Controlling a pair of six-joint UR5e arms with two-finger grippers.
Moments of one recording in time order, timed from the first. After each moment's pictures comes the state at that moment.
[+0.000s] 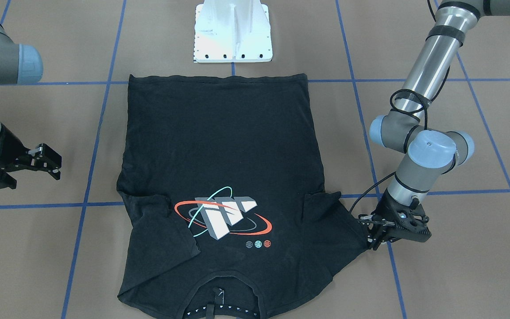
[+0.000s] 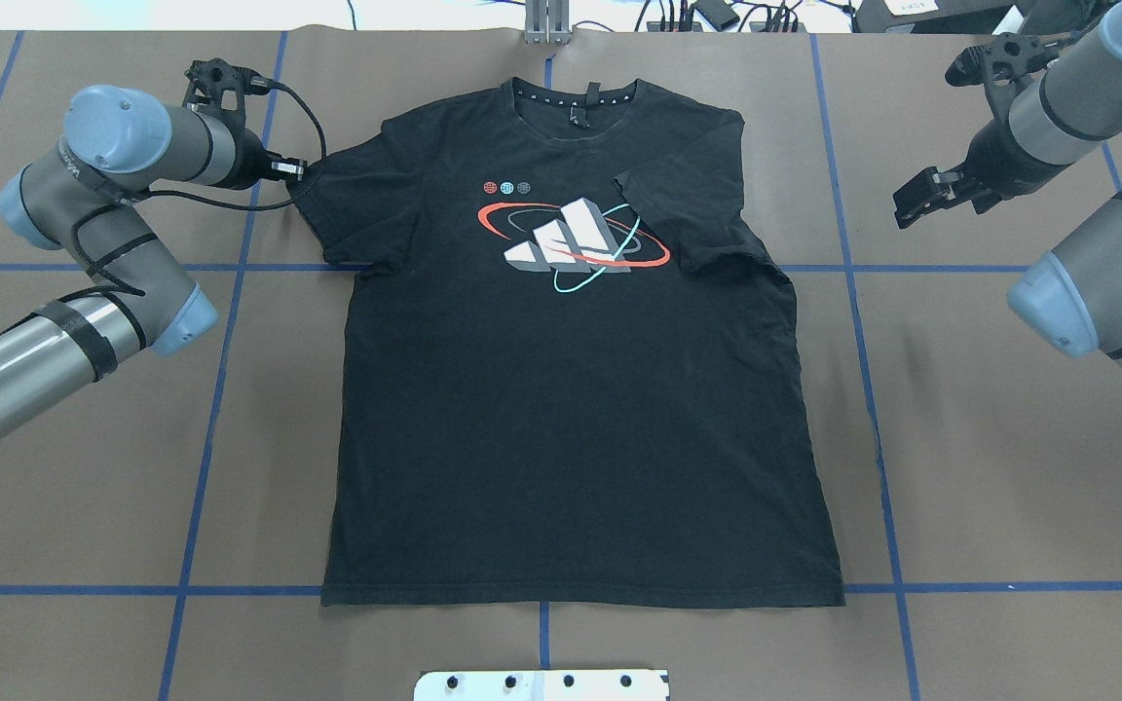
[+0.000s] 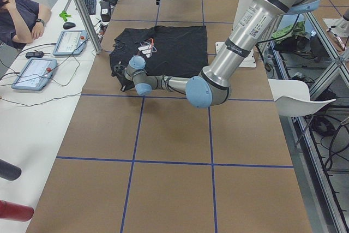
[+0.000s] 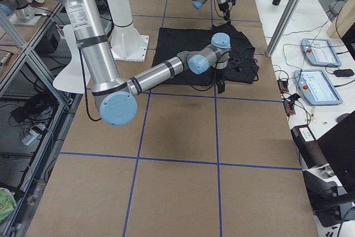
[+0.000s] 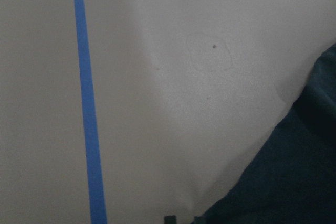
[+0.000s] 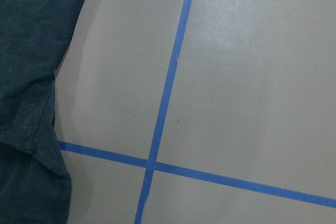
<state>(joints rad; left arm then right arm) -0.88 -2.21 -0.95 -2.58 -1.83 -0.84 1.04 -1.26 1.70 -1.42 2.14 0.56</state>
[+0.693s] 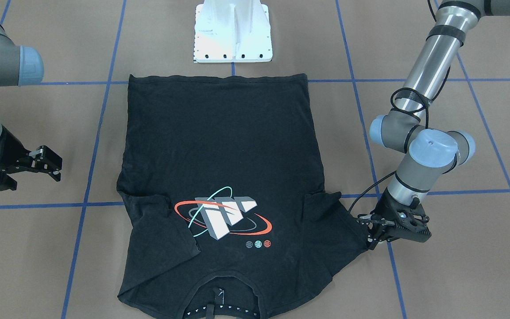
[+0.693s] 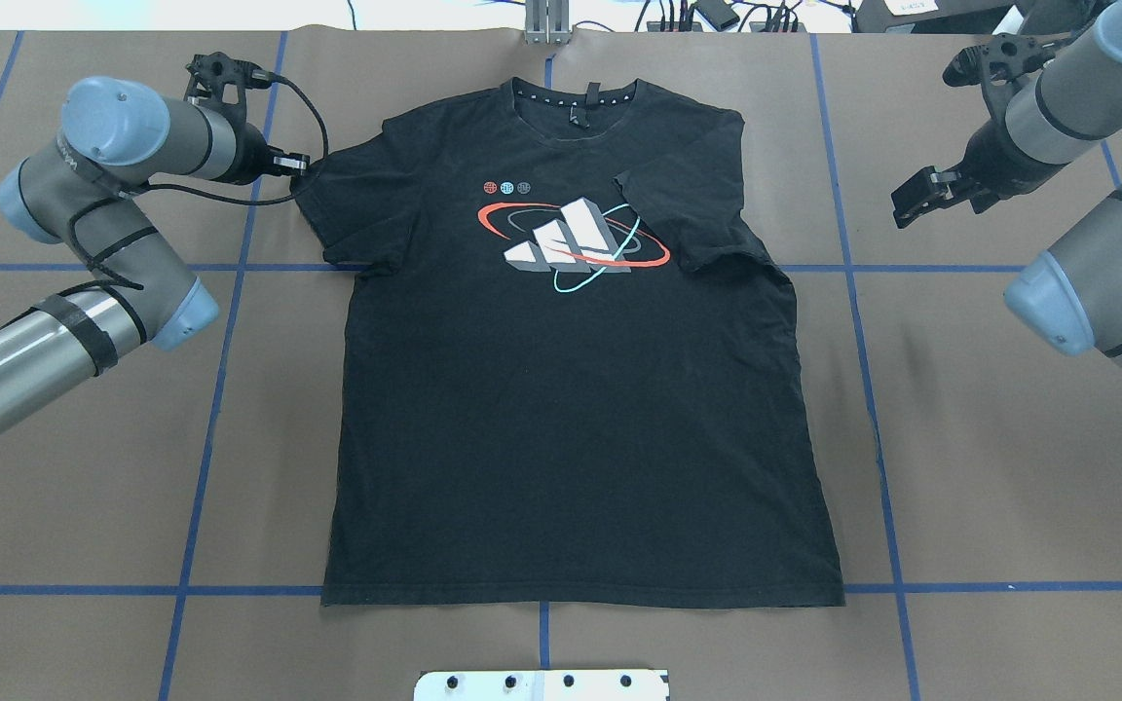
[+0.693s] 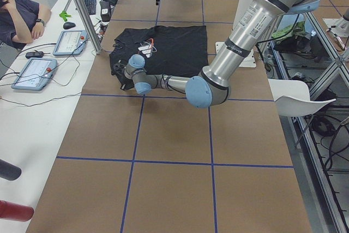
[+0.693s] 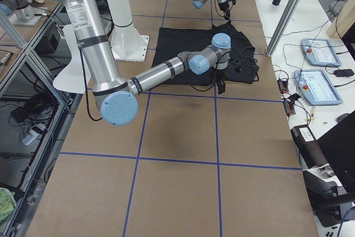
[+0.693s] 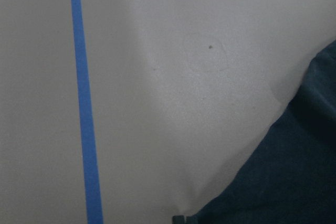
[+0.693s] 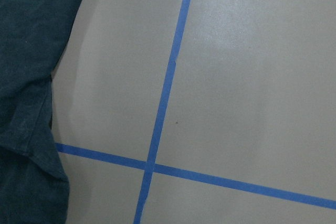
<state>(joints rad) -0.89 -2.22 -0.96 -2.58 -1.86 -0.85 1.04 -1.25 1.69 -1.42 2.14 0.57</state>
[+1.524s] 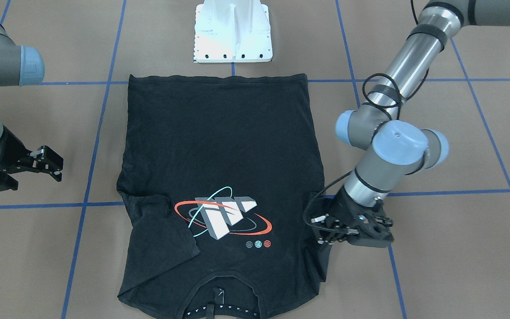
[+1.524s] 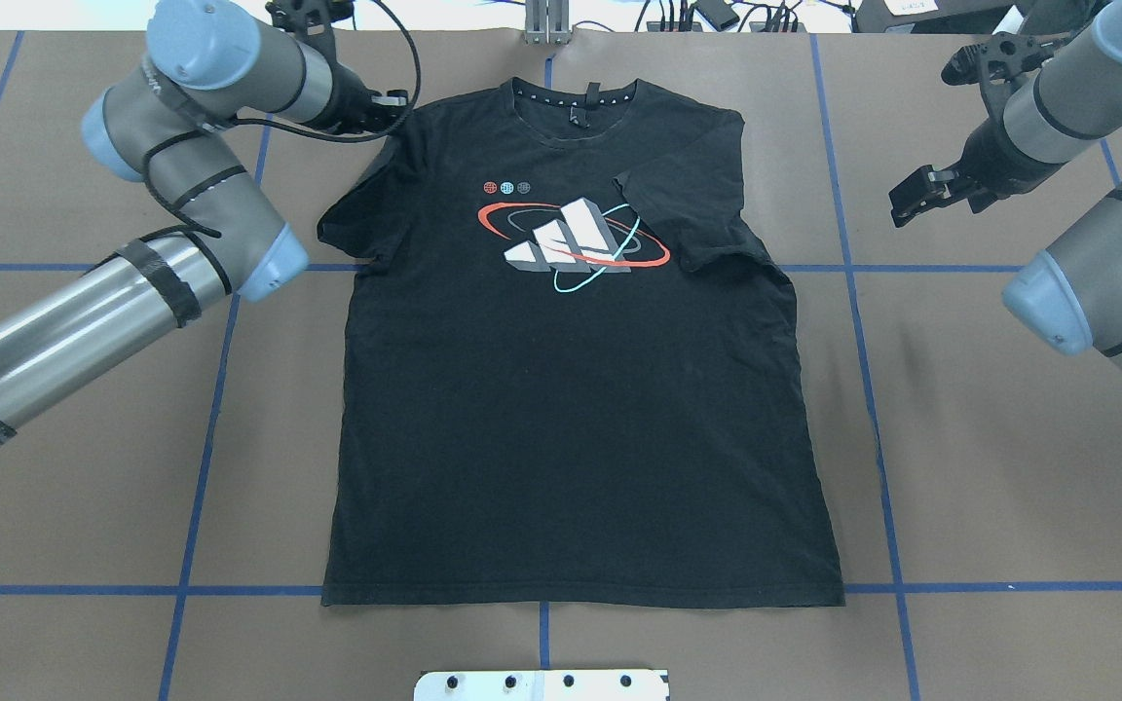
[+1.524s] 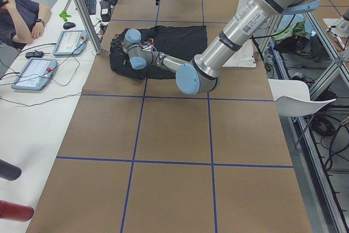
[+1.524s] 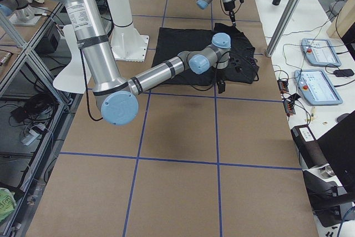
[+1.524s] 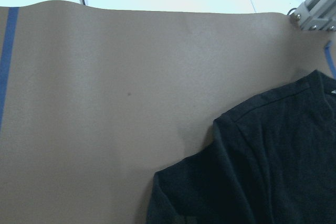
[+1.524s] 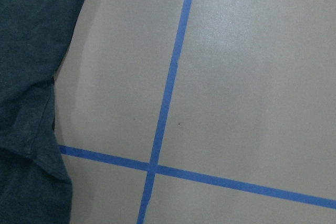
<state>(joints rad) -0.86 -2.39 -1.01 -2.47 -1.93 -1.18 1.04 -1.25 1.69 -1.42 2.14 0.57</state>
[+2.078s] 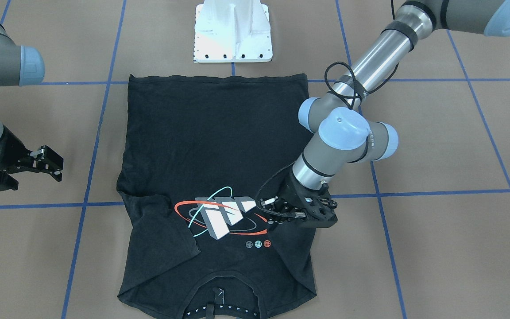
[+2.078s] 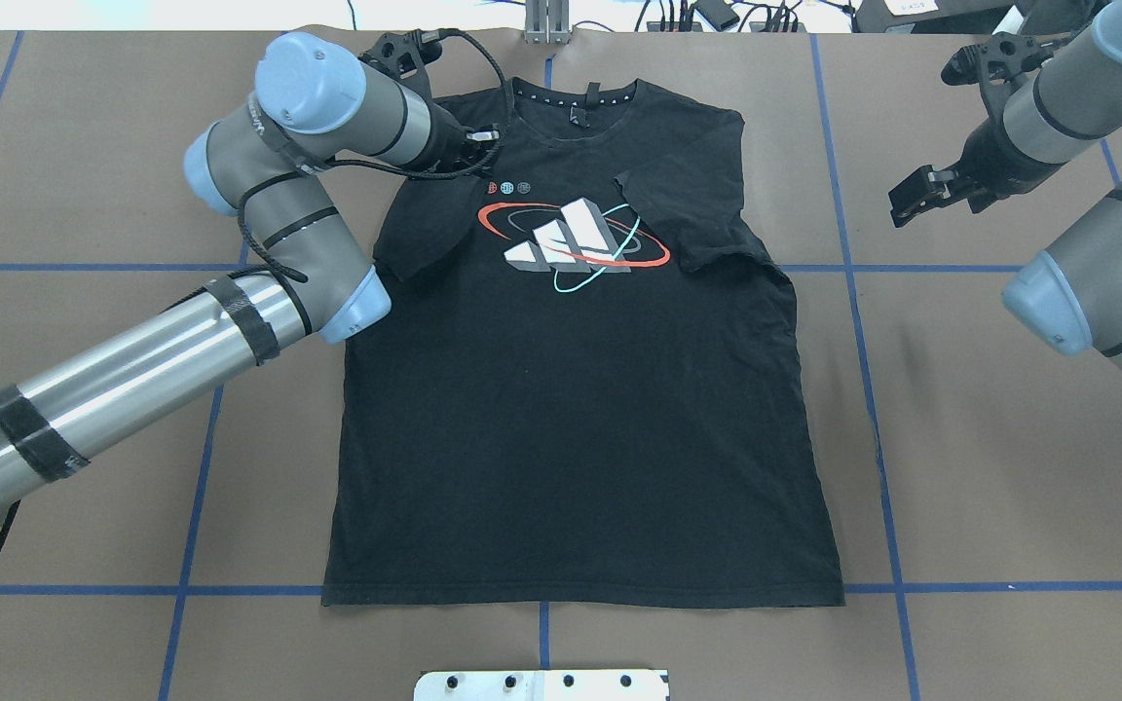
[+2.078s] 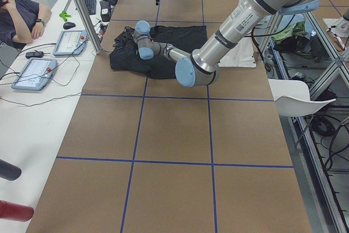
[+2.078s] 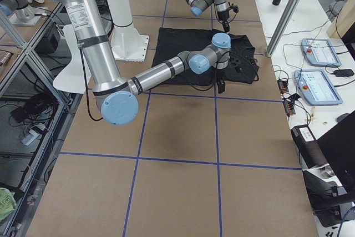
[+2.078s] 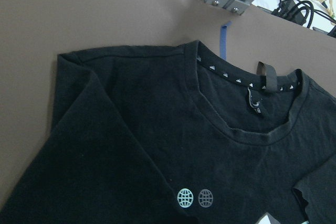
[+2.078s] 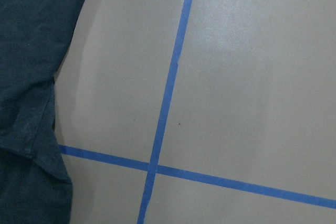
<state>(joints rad) -0.76 -2.47 -1.00 -2.47 -1.91 -1.37 1.04 -1.25 1.69 -1.42 2.14 0.58</state>
